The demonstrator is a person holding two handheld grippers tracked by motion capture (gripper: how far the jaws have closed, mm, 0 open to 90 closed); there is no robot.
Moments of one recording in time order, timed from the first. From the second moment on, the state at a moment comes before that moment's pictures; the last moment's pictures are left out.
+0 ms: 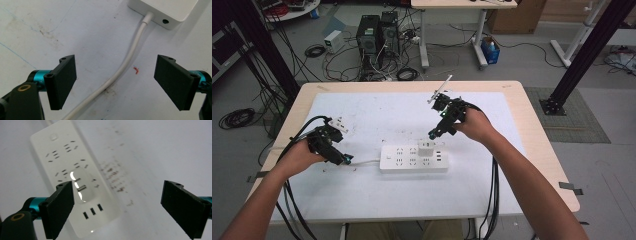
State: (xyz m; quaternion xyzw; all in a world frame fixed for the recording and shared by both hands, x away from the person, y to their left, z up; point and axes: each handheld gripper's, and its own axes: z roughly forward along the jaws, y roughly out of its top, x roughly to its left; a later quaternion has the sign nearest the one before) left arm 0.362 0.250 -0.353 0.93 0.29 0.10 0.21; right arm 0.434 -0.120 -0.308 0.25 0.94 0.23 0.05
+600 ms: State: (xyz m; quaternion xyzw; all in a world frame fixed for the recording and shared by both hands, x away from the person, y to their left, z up) left arm 0.365 0.243 -0.345 0.93 0.30 0.11 0.20; right arm 0.379 -0.208 -0.304 0.37 0.90 0.20 0.08
